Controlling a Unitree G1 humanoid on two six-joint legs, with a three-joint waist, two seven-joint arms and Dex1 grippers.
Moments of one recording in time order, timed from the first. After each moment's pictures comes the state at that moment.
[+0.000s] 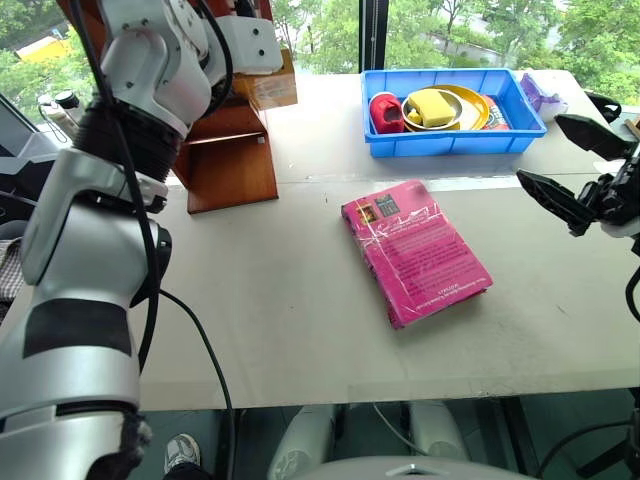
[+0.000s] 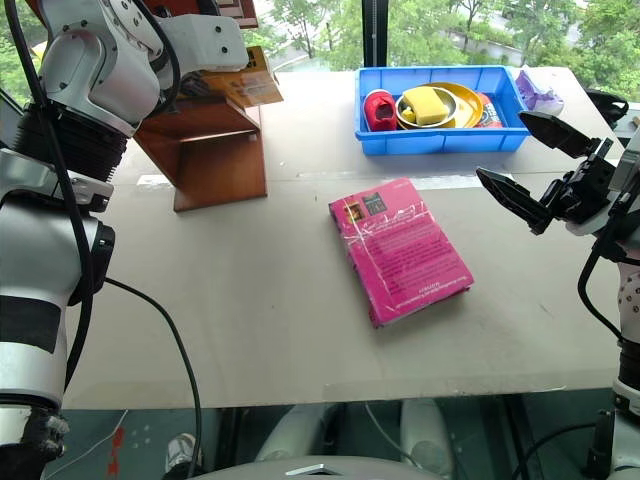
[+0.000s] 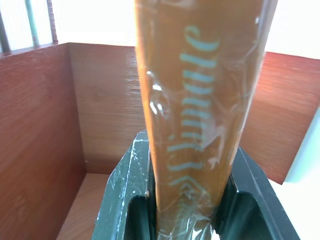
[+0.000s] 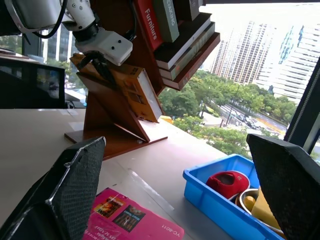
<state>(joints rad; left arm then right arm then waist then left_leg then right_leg) -1.51 0.74 -0.56 0.60 0.68 0.58 -1.23 -0.37 -0.70 -0.39 -0.15 0.74 0.19 1.01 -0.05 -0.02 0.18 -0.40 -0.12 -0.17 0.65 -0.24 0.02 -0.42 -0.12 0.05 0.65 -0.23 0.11</state>
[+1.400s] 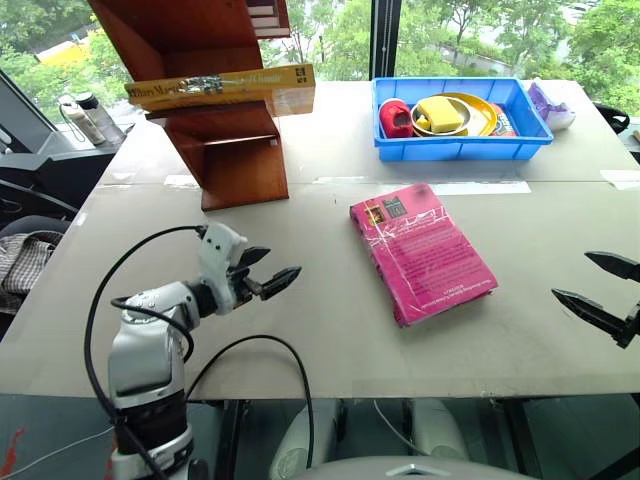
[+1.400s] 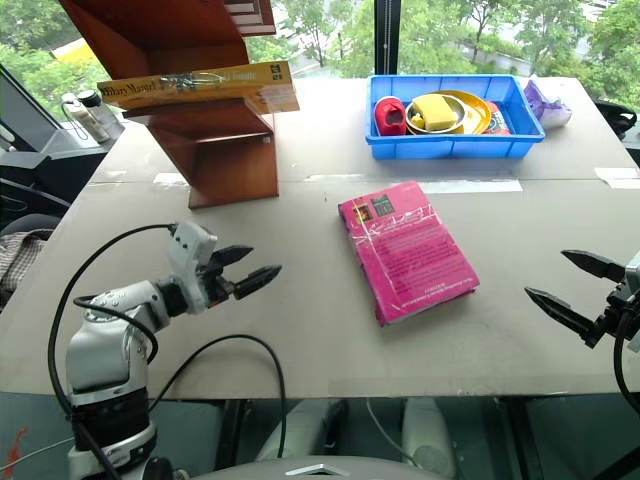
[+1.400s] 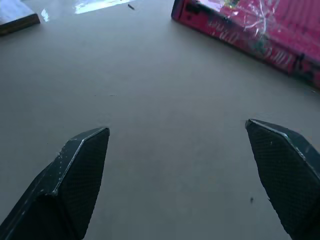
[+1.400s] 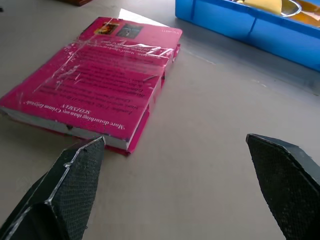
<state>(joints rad) -0.12 0.39 0.35 -0.35 -0.04 0.71 -1.06 0.30 -0.82 -0.65 -0.27 0.61 0.32 1.04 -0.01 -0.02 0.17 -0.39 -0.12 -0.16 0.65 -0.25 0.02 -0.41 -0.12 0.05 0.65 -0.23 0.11</state>
